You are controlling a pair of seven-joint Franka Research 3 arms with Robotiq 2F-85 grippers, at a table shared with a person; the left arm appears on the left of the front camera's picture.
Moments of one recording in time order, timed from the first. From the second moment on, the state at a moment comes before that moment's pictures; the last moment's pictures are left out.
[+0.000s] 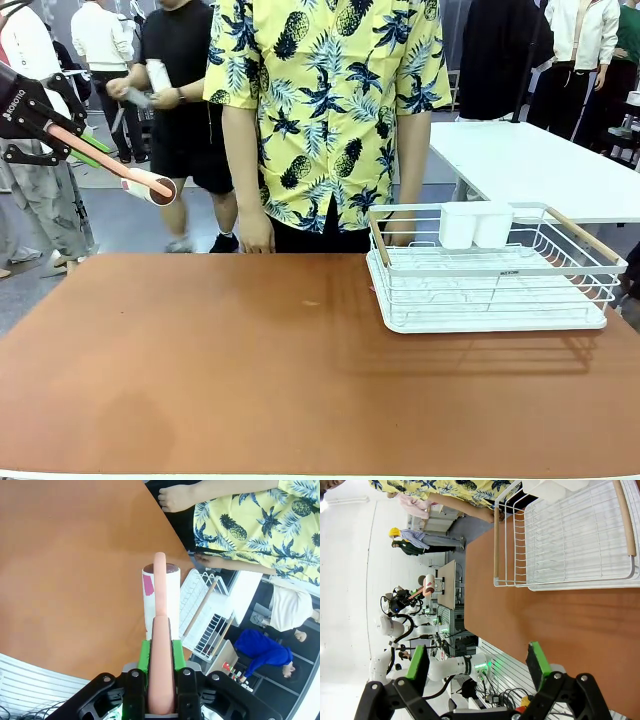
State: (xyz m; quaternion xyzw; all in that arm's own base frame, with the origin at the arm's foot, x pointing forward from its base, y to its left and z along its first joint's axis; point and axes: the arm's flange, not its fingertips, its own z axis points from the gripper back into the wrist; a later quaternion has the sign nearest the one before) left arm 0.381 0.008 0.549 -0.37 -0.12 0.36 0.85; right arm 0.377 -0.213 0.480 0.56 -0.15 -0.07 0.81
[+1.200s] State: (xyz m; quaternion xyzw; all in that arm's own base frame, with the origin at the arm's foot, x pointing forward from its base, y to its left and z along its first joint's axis) left arm 0.381 0.008 0.549 -0.37 -0.12 0.36 0.85; right arm 0.377 -0.213 0.480 0.56 -0.15 -0.07 0.81
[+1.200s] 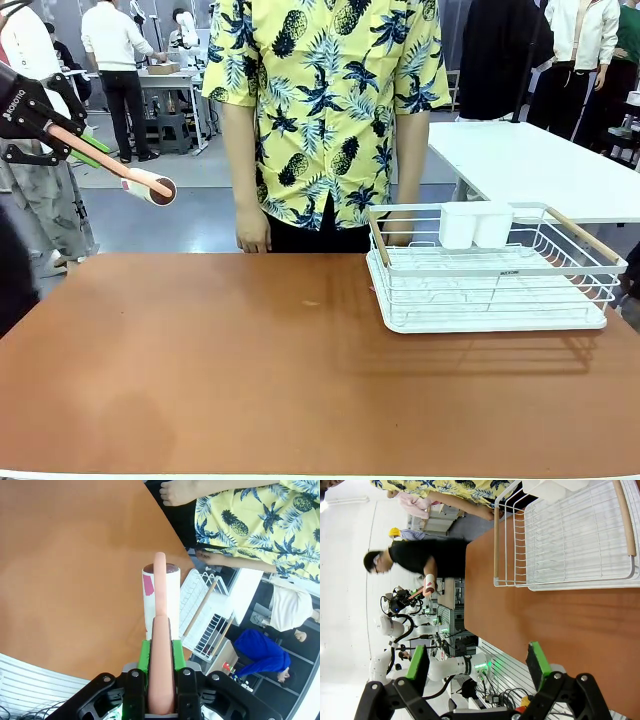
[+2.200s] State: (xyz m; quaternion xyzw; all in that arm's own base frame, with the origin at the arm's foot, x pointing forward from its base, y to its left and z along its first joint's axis) left arm 0.381 0.008 0.549 -0.37 -0.12 0.36 0.85; right arm 0.377 -0.213 0.480 0.56 -0.15 -0.07 0.81
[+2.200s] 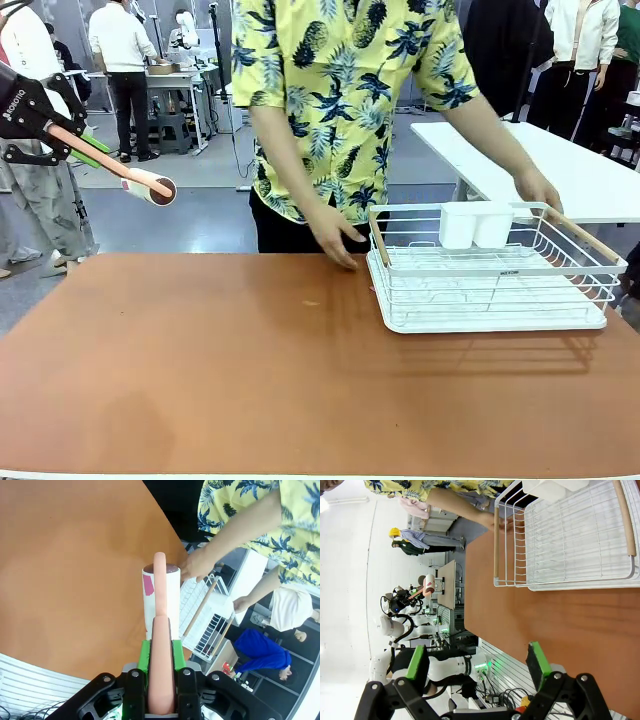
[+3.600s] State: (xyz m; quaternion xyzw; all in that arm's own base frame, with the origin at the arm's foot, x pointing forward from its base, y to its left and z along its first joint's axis) left arm 0.381 0.008 0.549 -0.37 -0.12 0.36 0.85; right arm 0.377 -0.213 0.480 0.56 -0.15 -0.07 0.81
